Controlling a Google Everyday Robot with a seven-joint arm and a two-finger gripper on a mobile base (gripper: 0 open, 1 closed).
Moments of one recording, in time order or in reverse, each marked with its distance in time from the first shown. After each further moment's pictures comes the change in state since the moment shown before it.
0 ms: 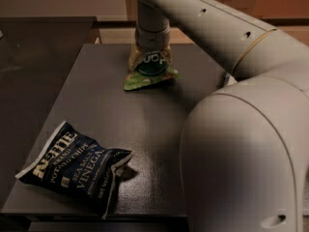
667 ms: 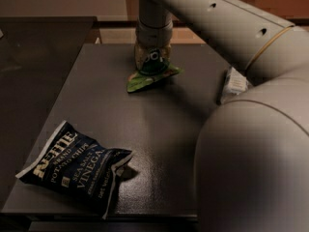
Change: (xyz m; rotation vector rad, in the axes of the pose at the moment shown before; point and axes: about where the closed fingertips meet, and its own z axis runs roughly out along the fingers) arm 0.008 0.007 -0.024 -0.011 -0.035 -0.008
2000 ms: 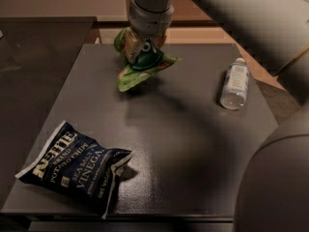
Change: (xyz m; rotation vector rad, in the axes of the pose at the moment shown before) arm 0.031 0.030 -0.070 -0.085 -0.057 -0.207
